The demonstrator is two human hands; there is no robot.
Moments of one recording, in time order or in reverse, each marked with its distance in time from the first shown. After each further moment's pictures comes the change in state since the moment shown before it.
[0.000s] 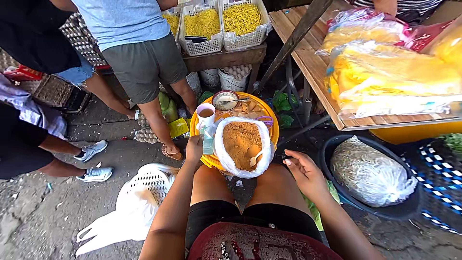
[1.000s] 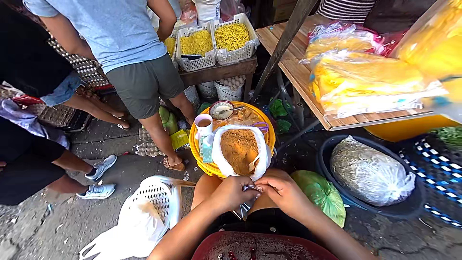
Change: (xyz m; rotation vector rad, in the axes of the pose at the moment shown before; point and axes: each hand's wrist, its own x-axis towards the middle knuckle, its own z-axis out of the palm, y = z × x) left_hand -0.134 0.117 0.013 0.017 -0.711 0.395; right_hand -0.018 -0.065 0.028 -0.012 -0.165 -0.249
